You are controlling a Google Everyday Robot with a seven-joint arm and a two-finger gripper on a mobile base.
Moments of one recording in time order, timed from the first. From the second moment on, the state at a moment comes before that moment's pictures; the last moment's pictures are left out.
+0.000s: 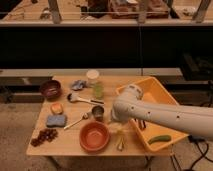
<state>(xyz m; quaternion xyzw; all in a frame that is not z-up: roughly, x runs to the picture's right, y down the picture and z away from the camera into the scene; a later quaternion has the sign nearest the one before) 0.059 0.168 0.755 -0.14 -0.21 -0.65 0.71</state>
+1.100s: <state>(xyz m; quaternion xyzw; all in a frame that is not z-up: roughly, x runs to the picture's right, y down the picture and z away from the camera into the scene) 0.084 0.208 0.789 -0.19 -0.19 -0.64 0.72</state>
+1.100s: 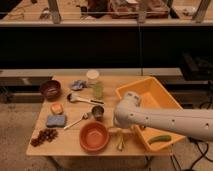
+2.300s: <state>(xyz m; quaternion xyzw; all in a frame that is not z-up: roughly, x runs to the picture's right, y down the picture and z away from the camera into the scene) 0.075 0.245 0.810 -0.21 -0.21 -0.62 0.73</state>
